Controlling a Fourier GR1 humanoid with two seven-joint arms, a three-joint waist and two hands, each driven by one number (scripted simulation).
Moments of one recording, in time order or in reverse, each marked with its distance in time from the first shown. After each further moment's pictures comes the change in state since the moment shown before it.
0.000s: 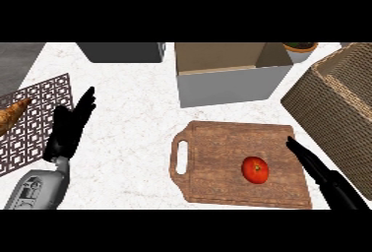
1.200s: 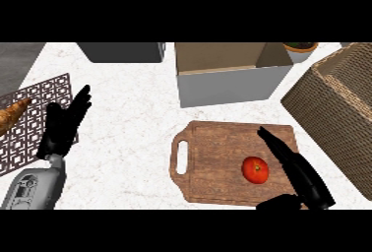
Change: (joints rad) left arm -0.013 -0.043 0.108 0.004 -0.065 -0.098 0.005; right arm -0.164 0.162 0.019 0.250 0.152 0.000 -0.014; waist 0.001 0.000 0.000
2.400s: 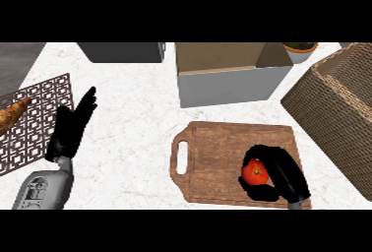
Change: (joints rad) left arm 0.013 -0.063 0.008 -0.023 -0.063 0.003 0.002; right arm -0.071 0.043 0.055 0.186 0.231 -0.229 -0.124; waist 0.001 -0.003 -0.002
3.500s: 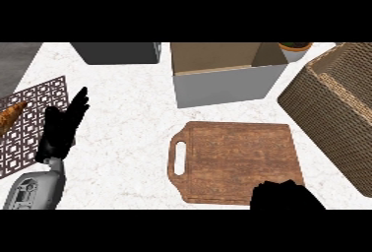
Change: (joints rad) left arm 0.009 0.026 0.036 0.000 0.015 -0.020 -0.006; right arm 0.257 -0.076 0.185 -0.680 0.030 0.366 0.192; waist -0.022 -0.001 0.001
